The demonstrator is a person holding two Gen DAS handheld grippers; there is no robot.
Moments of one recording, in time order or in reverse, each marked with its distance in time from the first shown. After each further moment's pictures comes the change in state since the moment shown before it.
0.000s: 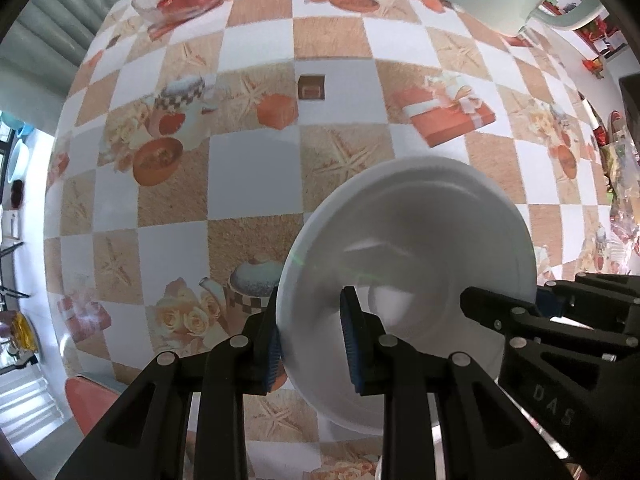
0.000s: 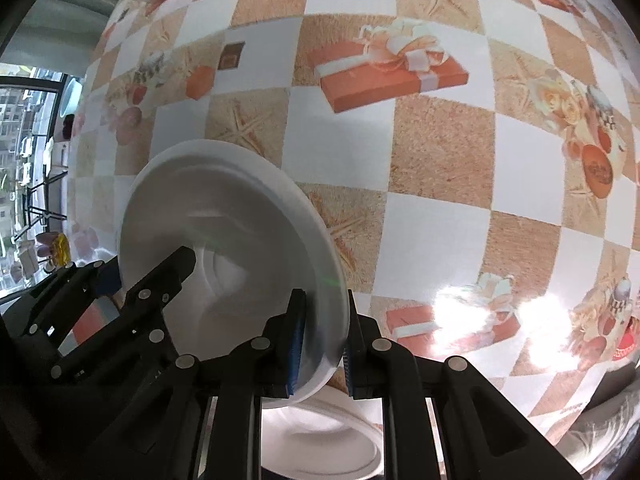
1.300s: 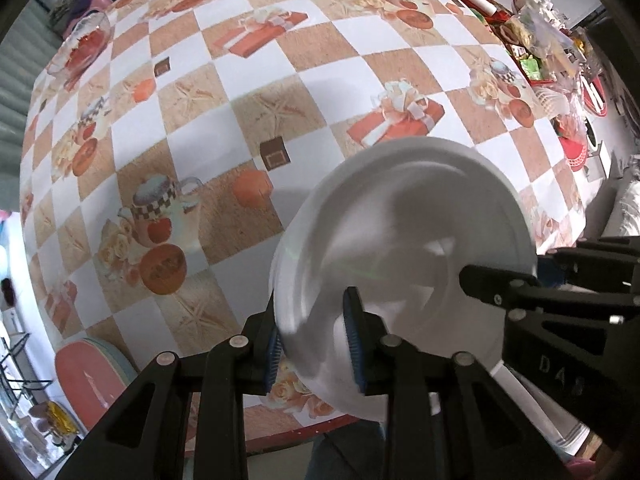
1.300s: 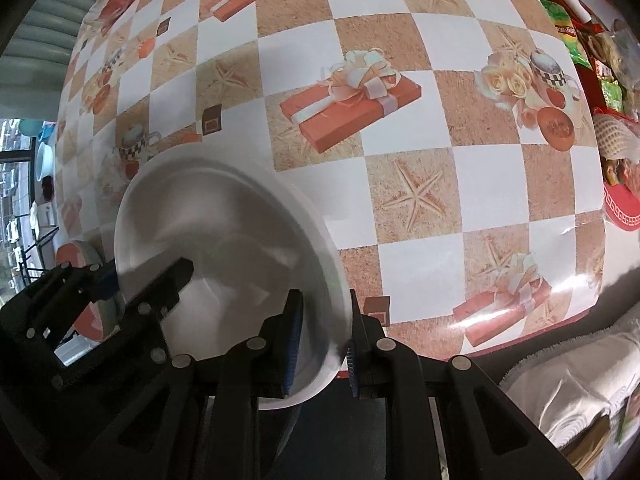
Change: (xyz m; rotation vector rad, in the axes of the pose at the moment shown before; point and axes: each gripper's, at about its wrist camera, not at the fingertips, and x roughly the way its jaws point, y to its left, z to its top) left arm -0.025 -0.086 -0.105 0.359 0.032 -0.069; right arm -0.010 -0.038 -0.141 0.279 -0.016 -0.008
